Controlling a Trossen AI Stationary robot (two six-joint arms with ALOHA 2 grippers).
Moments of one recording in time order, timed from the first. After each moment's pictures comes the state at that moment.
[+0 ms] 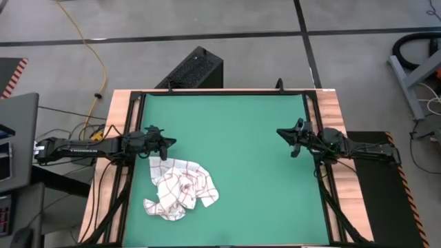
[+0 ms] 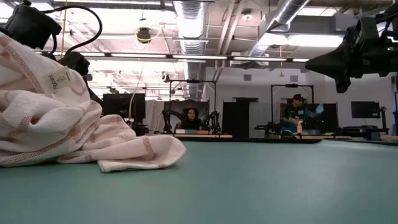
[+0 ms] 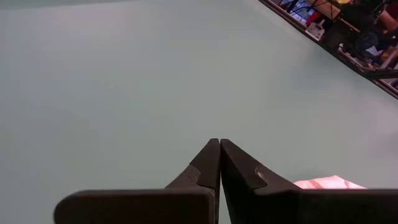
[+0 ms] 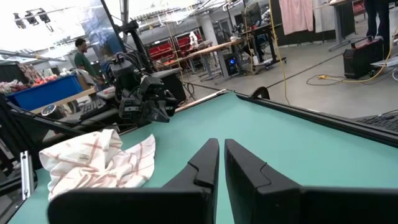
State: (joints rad) left arm 0.13 0.41 0.02 0.04 -0.25 -0.56; right arm -0.11 0.02 0.01 0.04 0.23 0.31
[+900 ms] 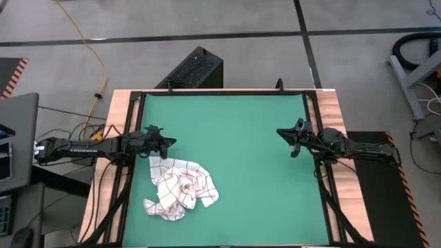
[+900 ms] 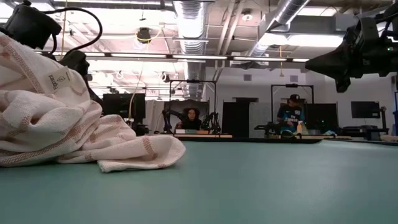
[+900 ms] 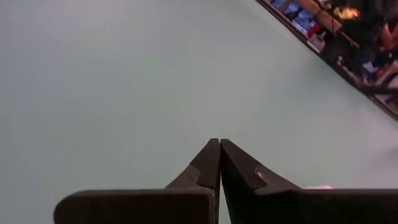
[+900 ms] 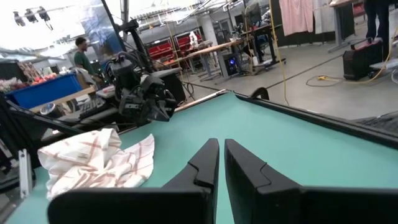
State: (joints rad) left arm 0.13 0.41 0.02 0.04 -0.27 -0.66; right arm -0.11 0.02 0.01 0.04 0.23 0.29
